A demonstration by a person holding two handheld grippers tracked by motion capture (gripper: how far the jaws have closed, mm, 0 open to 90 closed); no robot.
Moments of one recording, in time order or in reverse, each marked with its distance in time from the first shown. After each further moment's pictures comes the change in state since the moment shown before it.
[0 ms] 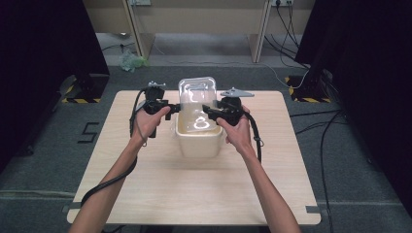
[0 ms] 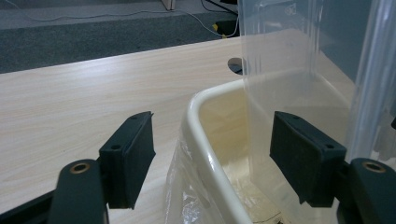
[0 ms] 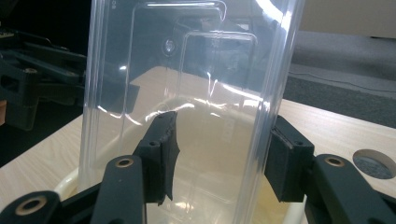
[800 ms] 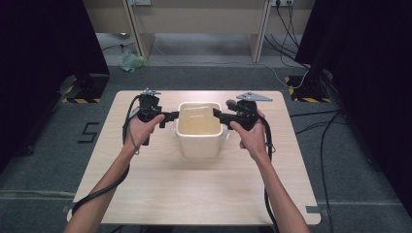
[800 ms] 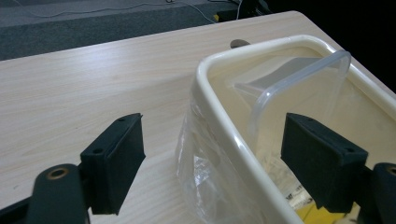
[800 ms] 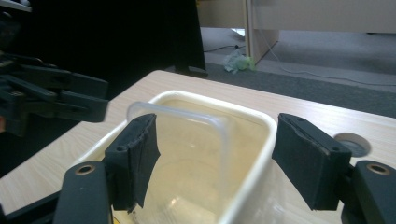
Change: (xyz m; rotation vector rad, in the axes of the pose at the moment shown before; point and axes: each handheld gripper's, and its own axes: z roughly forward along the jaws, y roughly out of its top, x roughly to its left) left arm 0.002 -0.022 -0.021 0.021 0.000 0.038; right arm -0.019 -0.008 -0.042 -0.023 0.000 0.043
